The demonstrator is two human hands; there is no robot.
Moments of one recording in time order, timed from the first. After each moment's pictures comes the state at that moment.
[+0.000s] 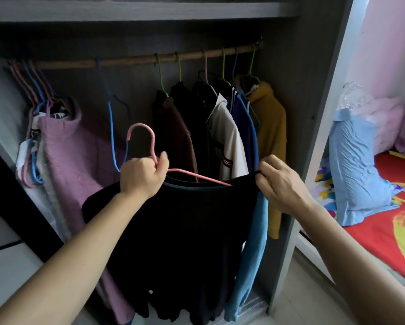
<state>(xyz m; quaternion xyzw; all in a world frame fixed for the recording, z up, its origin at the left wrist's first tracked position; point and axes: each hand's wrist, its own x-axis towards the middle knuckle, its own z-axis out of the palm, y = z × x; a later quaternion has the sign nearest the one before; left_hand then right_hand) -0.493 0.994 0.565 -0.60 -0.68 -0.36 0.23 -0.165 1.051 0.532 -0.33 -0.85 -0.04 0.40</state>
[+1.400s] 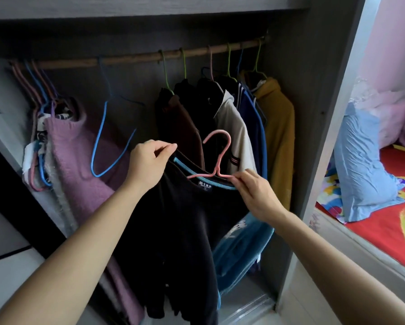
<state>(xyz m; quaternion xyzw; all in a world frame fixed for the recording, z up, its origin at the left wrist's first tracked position) -0.503 0.993 0.592 -0.62 -0.61 -0.49 0.04 -0.239 1.051 0.494 -0.35 -0.83 0.12 0.43</state>
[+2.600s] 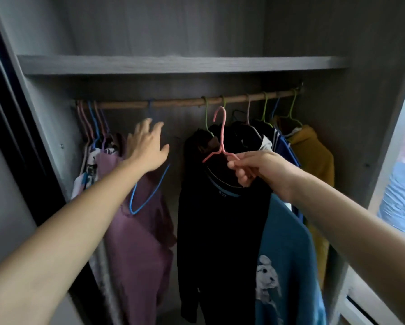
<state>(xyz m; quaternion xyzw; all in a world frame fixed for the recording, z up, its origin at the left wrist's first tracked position) -0.634 1.058 0.691 -0.58 -0.72 -0.24 0.29 -0.329 1.056 0.681 -0.25 -0.59 0.68 0.35</state>
